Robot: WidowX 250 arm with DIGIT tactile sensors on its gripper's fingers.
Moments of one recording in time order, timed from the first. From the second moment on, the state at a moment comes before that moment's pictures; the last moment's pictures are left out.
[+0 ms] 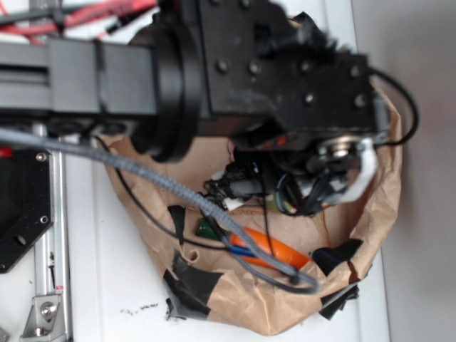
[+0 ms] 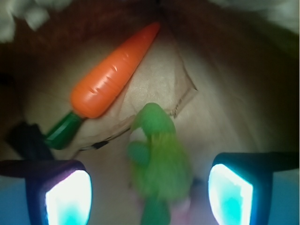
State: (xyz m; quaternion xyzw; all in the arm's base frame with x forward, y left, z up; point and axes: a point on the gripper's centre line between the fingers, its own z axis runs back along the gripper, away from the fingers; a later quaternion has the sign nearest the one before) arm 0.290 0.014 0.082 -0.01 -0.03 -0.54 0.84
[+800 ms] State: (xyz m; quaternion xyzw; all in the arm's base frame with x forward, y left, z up) arm 0.282 0.011 0.086 0.02 -0.03 -0.57 0.82
